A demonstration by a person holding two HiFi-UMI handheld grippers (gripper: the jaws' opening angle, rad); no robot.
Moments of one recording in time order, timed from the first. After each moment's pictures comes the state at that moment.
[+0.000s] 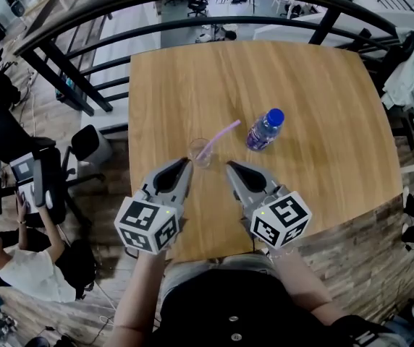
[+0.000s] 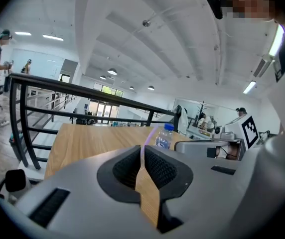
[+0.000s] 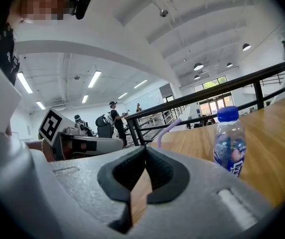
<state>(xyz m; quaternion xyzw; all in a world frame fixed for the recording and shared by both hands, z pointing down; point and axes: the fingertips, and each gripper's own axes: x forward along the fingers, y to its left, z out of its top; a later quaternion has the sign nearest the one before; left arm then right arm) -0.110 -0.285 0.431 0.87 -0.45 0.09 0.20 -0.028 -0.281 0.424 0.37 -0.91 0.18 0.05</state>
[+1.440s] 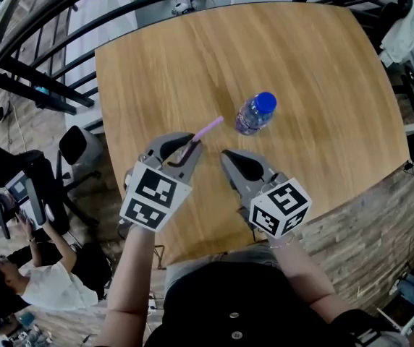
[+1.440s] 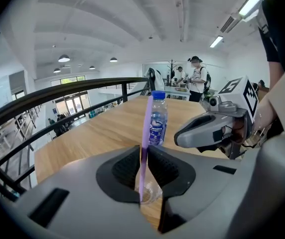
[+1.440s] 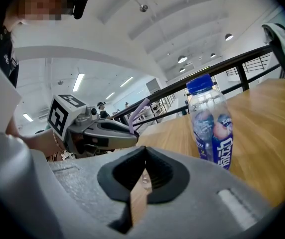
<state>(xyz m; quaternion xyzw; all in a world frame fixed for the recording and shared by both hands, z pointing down) -0.036 -0.352 0.486 0.91 -0.26 0.32 0.09 0.006 -0.324 0.482 0.41 -0.87 0.25 0.05</state>
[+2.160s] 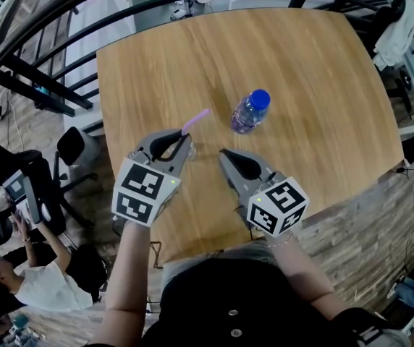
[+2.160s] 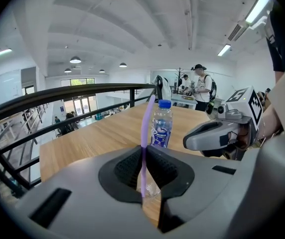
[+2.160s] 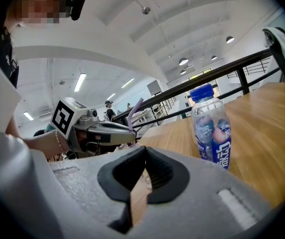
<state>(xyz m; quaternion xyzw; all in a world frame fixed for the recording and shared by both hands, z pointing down) -0.055 -0.349 0.469 0.90 -0.31 0.28 0.11 0.005 -0.309 0.467 0.41 -0.88 0.24 0.04</state>
